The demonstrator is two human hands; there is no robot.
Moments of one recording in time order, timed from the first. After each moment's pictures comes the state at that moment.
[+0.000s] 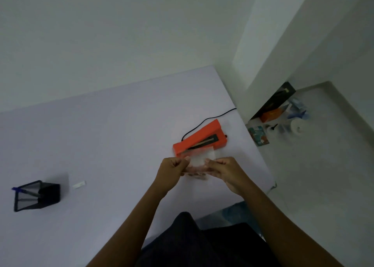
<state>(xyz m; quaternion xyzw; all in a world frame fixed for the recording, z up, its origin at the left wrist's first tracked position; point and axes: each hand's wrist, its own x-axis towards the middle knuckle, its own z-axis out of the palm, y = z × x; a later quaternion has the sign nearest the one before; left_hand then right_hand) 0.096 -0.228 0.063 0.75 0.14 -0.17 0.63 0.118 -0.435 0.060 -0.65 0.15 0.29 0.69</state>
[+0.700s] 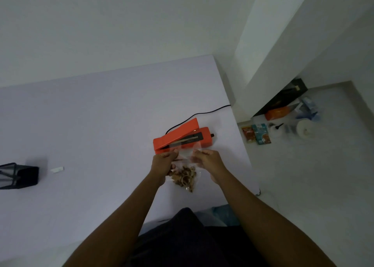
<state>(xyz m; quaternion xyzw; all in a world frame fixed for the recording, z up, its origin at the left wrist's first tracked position) 0.137 -0.300 -0.005 0.59 0.39 -0.17 0.68 0.178 -0.476 -0.009 -0.65 0.22 0.33 0.65</state>
